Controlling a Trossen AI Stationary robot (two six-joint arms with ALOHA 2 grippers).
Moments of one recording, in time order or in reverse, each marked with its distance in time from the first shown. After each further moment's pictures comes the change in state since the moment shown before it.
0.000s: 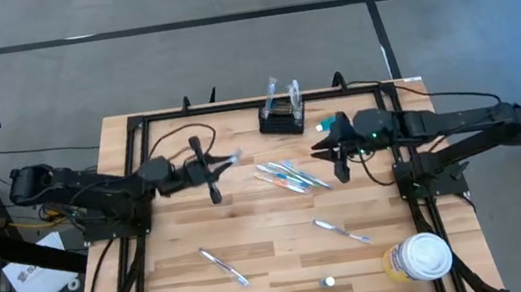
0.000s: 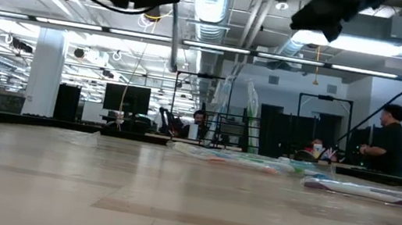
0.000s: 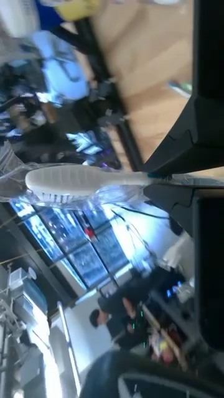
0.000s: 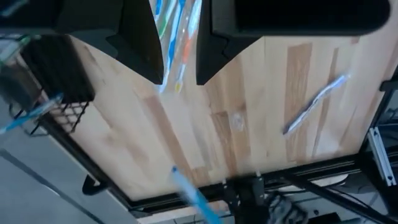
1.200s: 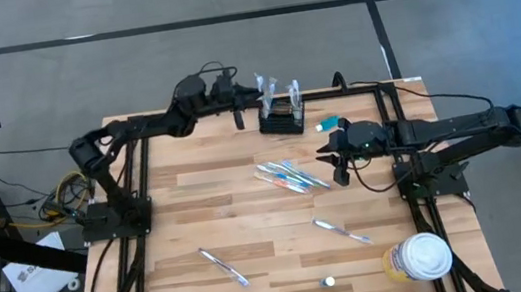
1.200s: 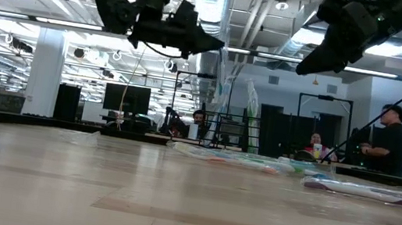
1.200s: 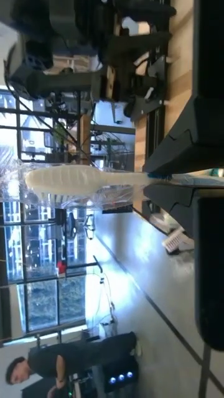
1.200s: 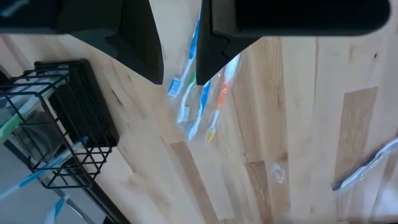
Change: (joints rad) left arm 0.622 0.633 0.596 -0.009 0.715 -0.508; right arm -0.018 -0.010 -0.188 0.055 0.073 -0.075
